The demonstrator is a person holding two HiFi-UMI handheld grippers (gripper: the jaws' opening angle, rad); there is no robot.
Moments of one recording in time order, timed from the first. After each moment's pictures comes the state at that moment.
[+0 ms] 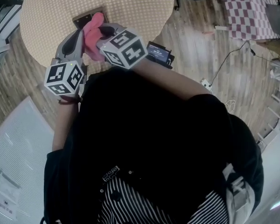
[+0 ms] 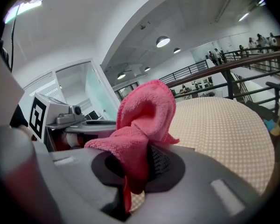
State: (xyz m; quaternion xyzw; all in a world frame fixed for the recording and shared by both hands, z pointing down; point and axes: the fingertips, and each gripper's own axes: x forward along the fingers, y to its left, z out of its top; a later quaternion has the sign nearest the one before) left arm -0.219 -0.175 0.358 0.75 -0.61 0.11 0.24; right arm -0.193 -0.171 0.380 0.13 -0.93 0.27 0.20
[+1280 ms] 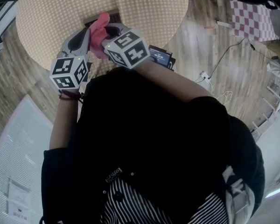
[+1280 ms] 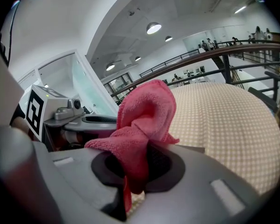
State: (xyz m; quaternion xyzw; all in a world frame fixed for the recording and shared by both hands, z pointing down) left arm -0.309 -0.236 0.443 0.76 -0.55 0.17 0.30; right arm -0.284 -0.227 0.462 0.16 -0.90 0.31 0.26
